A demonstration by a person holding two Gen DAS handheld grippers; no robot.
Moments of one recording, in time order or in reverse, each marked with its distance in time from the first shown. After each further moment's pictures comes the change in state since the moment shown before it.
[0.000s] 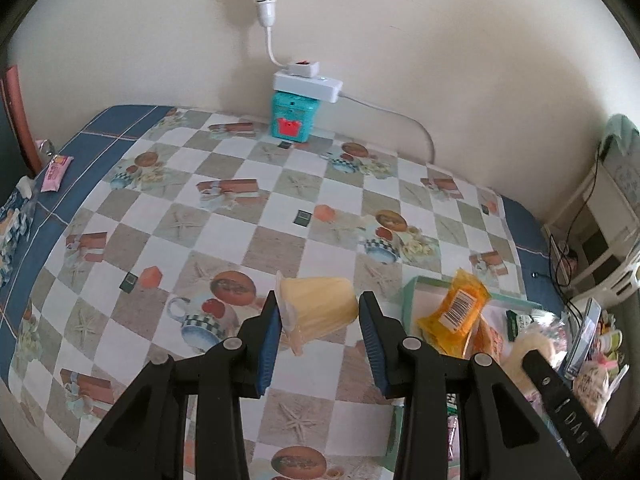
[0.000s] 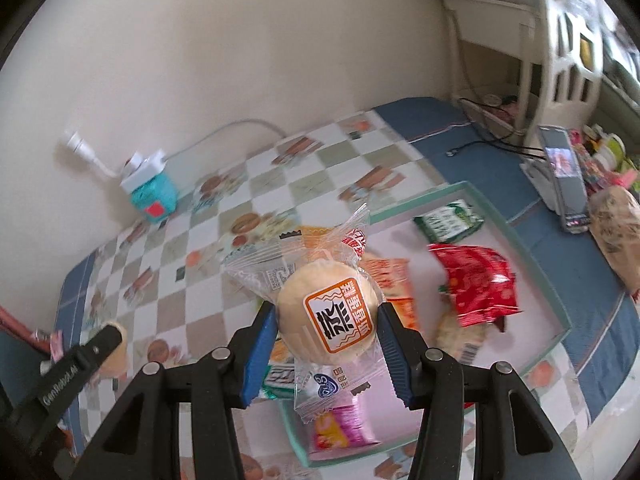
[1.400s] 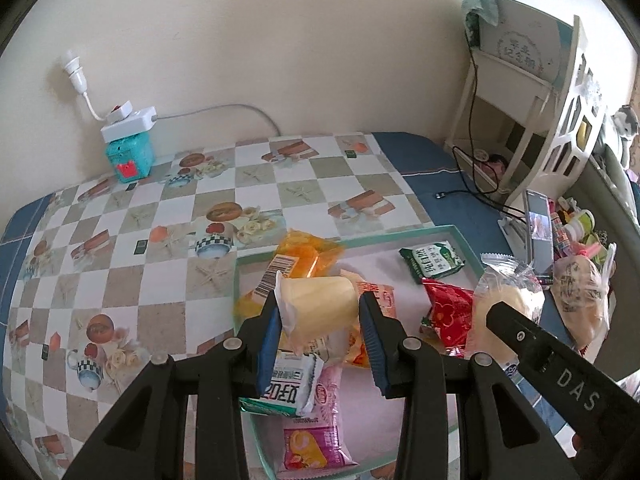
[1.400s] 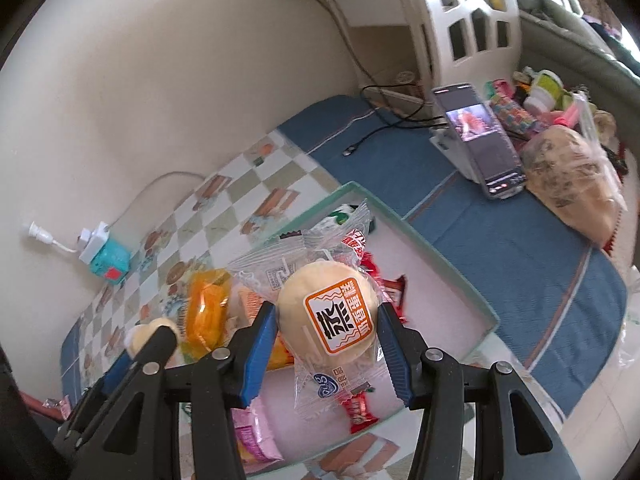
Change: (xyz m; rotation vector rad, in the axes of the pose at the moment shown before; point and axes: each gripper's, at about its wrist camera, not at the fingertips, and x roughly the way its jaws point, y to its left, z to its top) left arm 0.018 -0.157 -0.054 0.393 -0.012 -0.174; right arm -0.008 -0.111 0.009 0.224 -0.028 -0.044
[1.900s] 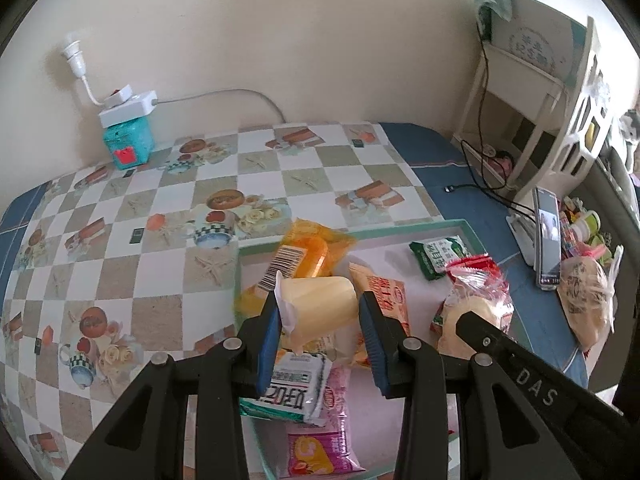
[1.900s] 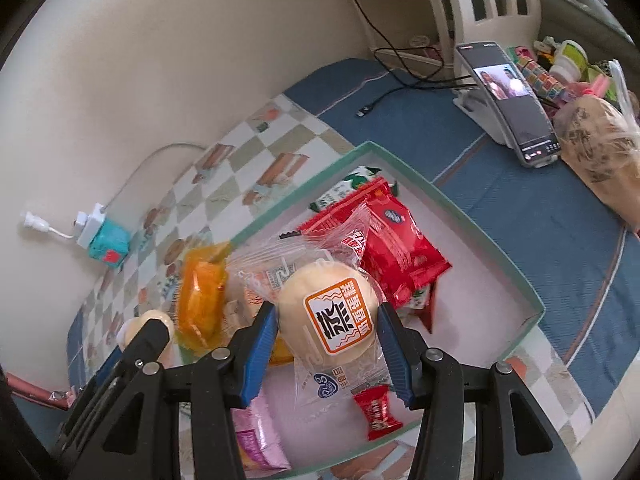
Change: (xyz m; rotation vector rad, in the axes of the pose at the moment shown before) left arm 0.018 0.003 -0.003 -0.004 0.035 -0.010; right arm 0.043 -0.002 -0.004 0.021 0.105 0.033
